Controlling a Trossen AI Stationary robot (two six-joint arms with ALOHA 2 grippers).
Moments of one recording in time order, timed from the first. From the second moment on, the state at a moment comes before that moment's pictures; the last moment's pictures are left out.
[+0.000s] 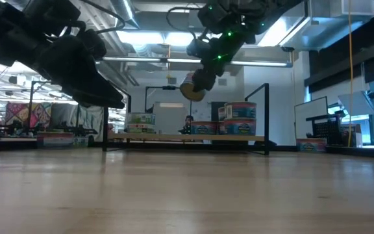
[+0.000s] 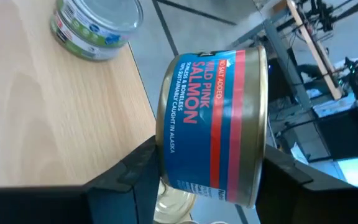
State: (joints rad) left arm -0.08 1.12 0.27 0.36 -0.26 -0.26; right arm -0.32 1.80 1.36 -0.14 0.58 -0.48
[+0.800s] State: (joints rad) left arm -0.07 1.12 0.27 0.36 -0.27 -0.26; right arm -0.34 1.95 1.58 -0.42 0.60 -0.39
